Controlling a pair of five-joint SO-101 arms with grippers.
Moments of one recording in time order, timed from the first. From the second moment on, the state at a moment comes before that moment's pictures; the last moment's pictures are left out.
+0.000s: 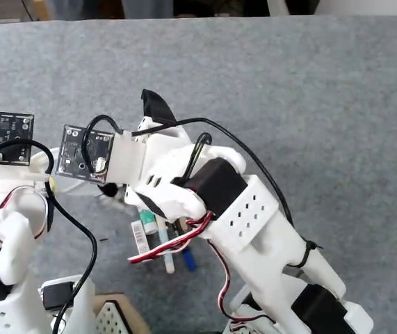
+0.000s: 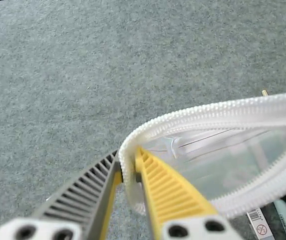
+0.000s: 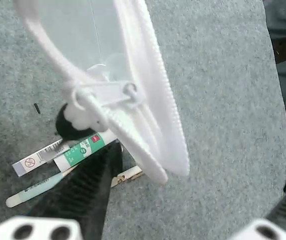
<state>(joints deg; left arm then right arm) -17.8 -57.9 27.1 90.2 -18.7 -46.8 -23.0 1.9 79.5 37.3</state>
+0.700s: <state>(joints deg) -17.8 -57.9 27.1 90.2 -18.8 -46.6 -23.0 1.9 79.5 37.3</state>
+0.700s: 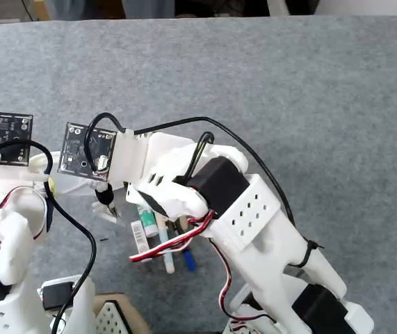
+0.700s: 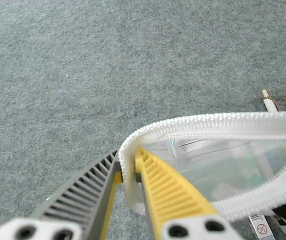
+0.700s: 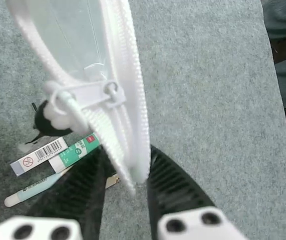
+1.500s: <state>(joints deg) -17.1 -57.7 35.8 86.4 -19.1 -46.5 -23.0 2.0 79.6 35.3</state>
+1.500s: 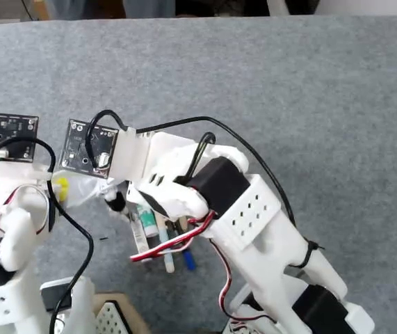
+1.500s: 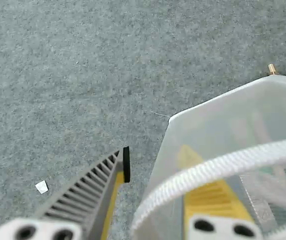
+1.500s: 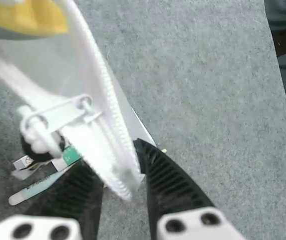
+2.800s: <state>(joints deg) -19.1 -56.8 29.8 92.4 -6.5 -41.3 -22.9 2.0 79.6 33.2</state>
